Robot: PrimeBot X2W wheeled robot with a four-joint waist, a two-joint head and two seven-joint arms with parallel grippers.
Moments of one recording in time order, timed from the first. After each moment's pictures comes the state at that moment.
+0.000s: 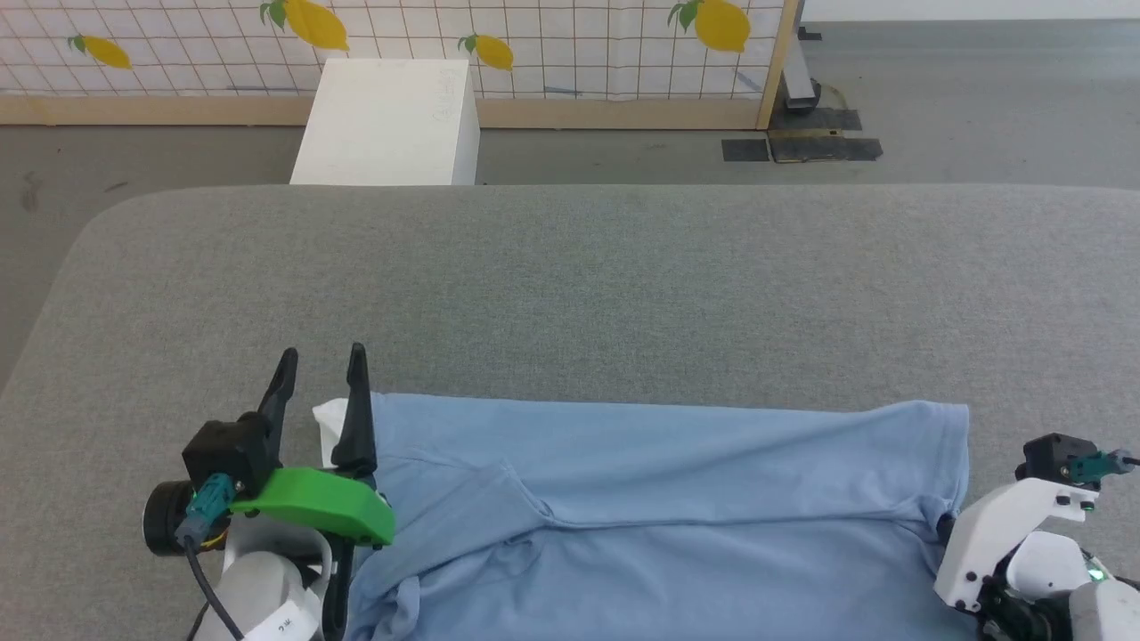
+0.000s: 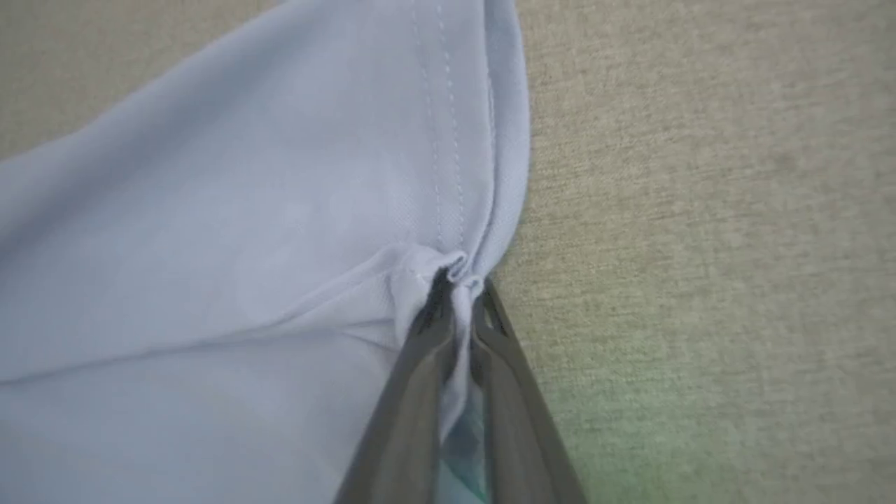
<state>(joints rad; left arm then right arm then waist) -0.17 0.13 -0.07 0.24 -0.27 -0.03 -0.26 -0.14 -0.06 -0.27 0.37 0.22 0.13 0.58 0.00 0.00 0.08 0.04</state>
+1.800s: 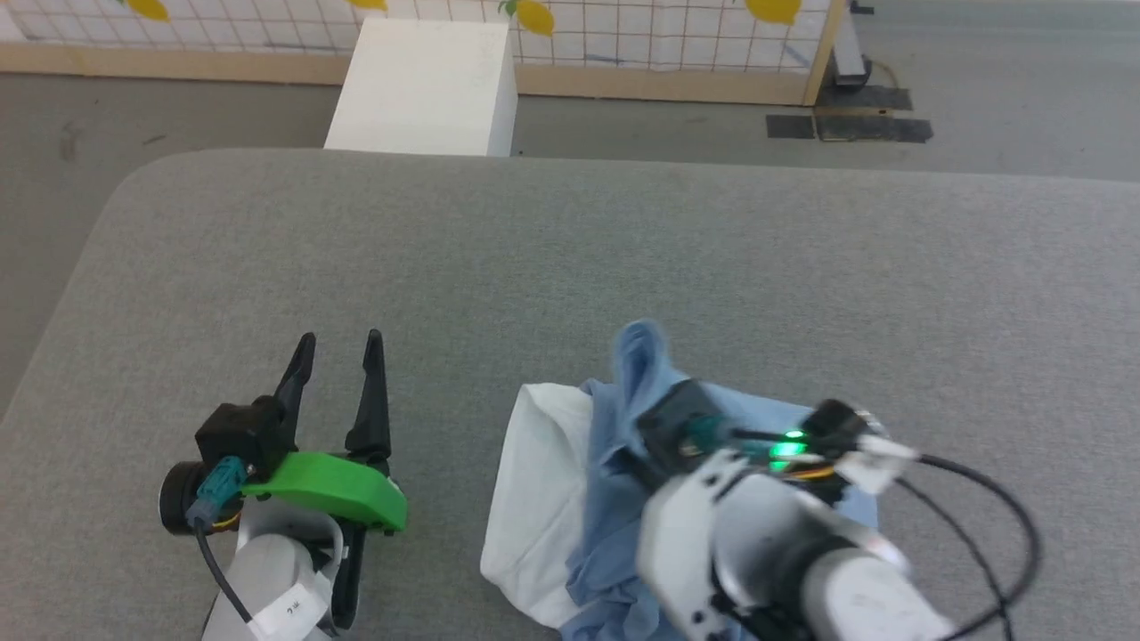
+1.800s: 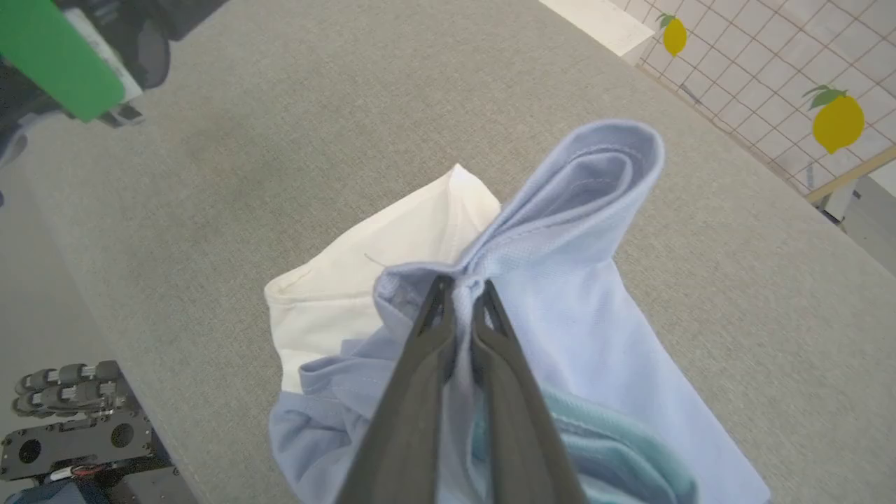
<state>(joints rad) -0.21 0.08 -0.02 0.28 -0.21 -0.10 -0.26 -0.20 -0.08 0.49 -0.21 0.08 0.13 0.79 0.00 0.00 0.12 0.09</state>
